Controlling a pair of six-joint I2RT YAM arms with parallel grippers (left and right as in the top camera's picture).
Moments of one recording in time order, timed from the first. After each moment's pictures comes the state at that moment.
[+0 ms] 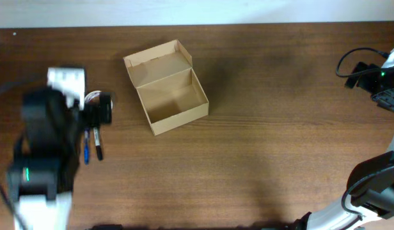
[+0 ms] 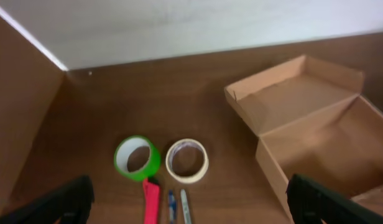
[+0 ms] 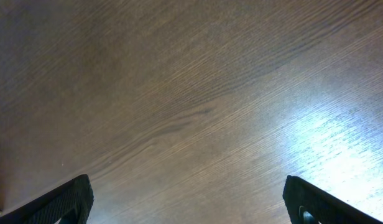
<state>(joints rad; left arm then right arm) 0.01 1.13 1.36 -0.84 -0.14 0.14 -0.47 1.87 1.91 -1.36 -0.05 0.14</state>
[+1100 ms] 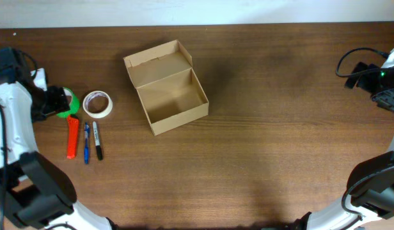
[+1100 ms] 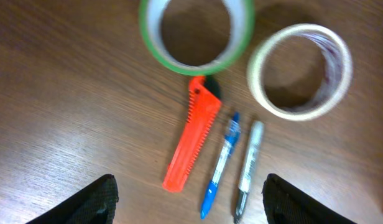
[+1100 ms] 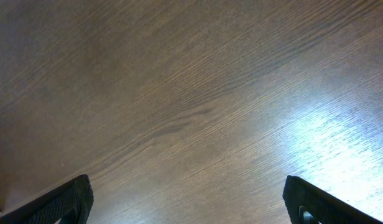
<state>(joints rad) 0.45 1.86 1.65 -1.14 -0.03 0.07 -0.47 1.87 1.91 -1.36 -0.05 0.14</state>
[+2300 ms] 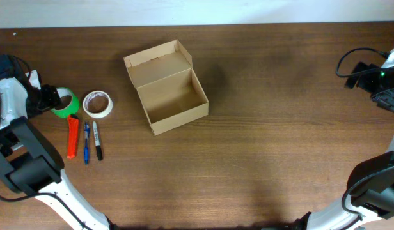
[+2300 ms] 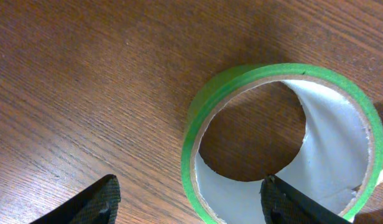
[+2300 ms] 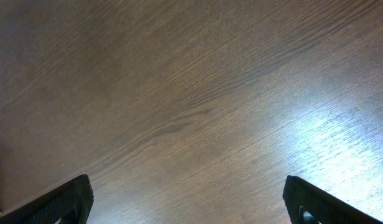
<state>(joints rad) 0.53 2.20 1.79 -0.91 0.00 0.09 -0.47 1.87 1.91 -1.36 -0.05 0.14</state>
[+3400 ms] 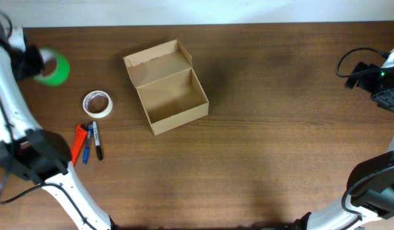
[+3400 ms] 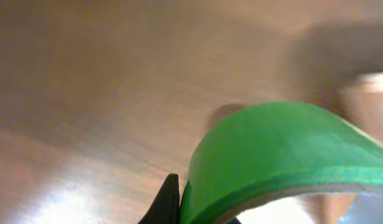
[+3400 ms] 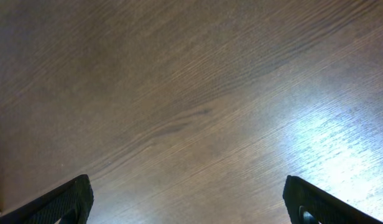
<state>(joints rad) 0.42 2.29 2.61 -1.54 0.06 0.10 -0.47 1.87 1.91 -1.36 -0.05 0.14</state>
